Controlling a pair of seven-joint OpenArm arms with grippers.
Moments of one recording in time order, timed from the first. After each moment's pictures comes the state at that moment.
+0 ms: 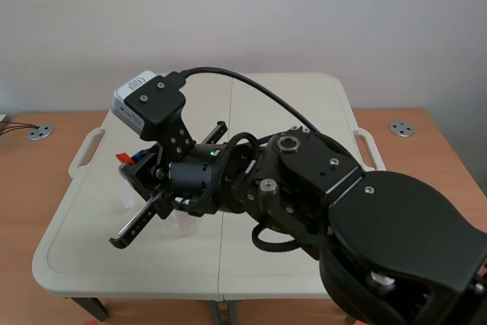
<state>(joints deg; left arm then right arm) 80.2 -32.3 -24.3 103.8 -21.4 -25.9 0.4 8.3 7.8 -42.3 83.2 9.7 22.7 -10.5</state>
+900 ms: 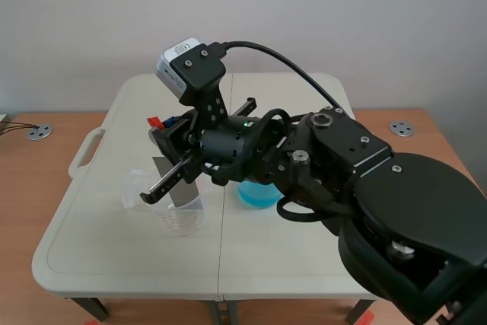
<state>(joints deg) 80.2 -32.3 -24.3 103.8 -21.4 -25.9 0.6 8.3 7.8 -34.6 83.2 9.5 25.3 -7.7</state>
